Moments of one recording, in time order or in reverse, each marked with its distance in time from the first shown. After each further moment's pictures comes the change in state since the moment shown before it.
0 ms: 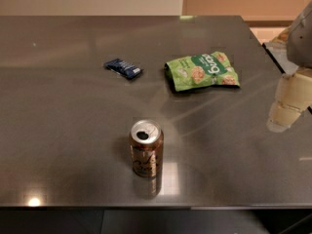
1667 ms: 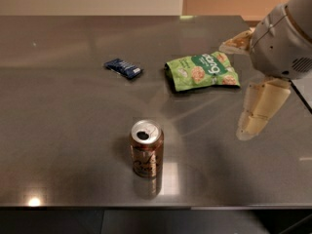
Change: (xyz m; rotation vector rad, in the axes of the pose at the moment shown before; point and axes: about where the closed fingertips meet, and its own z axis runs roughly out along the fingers) arm -0.070 0.030 0.010 -0.049 -0.225 -0.256
